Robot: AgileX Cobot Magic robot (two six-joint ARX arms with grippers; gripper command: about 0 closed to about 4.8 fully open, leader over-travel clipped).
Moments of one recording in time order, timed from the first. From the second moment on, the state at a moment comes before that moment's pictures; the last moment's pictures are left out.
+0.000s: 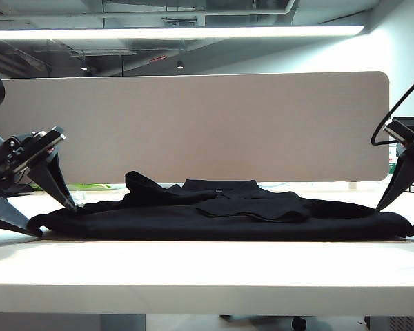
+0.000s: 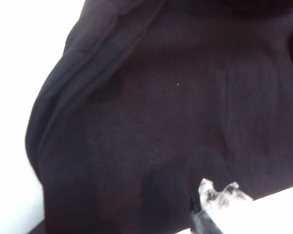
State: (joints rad) left arm -0.03 1.64 0.83 -0.22 0.55 -0.26; right arm -0.09 1.53 0.72 -0.16 -0.53 0.44
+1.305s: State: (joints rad) left arm -0.03 0.82 0.81 -0.94 0.46 -0.16; right arm -0.05 0.67 0.72 -0.75 -0.56 0.33
